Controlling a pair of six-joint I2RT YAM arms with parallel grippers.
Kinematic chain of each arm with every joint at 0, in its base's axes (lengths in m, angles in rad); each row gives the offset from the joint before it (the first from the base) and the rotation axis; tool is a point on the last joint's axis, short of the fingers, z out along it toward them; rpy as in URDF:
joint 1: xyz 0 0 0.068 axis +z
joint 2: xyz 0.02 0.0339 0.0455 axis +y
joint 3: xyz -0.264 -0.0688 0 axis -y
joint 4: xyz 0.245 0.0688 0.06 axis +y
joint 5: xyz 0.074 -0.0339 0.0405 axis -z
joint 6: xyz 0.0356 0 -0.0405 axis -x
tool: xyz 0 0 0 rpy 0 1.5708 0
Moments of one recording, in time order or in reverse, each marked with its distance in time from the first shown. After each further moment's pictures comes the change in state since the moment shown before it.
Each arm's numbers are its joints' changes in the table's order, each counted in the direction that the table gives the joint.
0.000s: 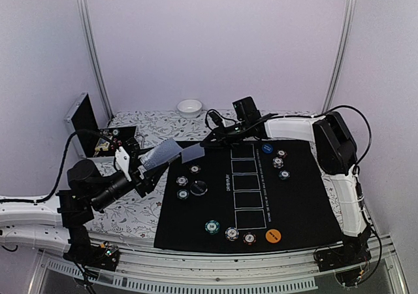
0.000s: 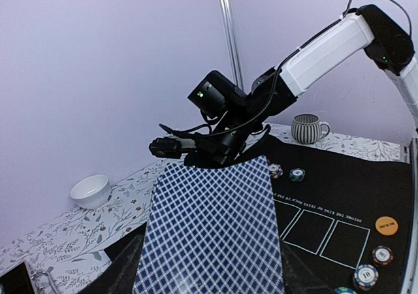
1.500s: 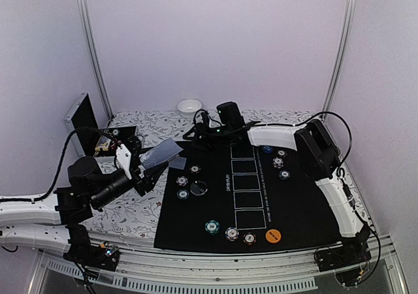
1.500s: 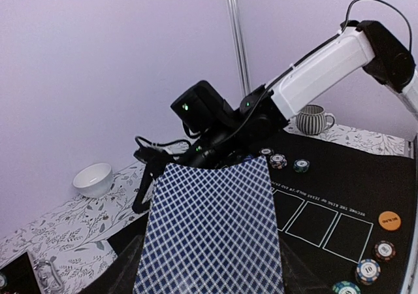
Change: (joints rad) left arm 0.006 -0.011 0.036 0.095 -0.021 0.019; right arm 0.085 0.251 0.217 -0.205 0.270 -0.328
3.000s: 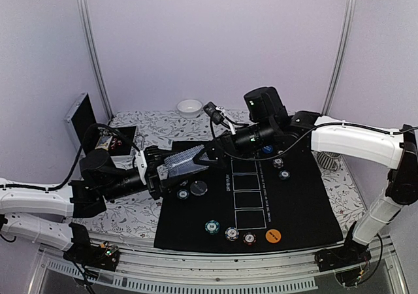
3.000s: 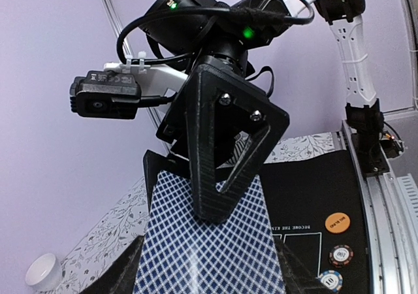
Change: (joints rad) left arm -0.031 0.228 0.094 -0.206 0.397 -0.174; right arm 0.209 -0.892 -0.604 0.311 0.043 0.669
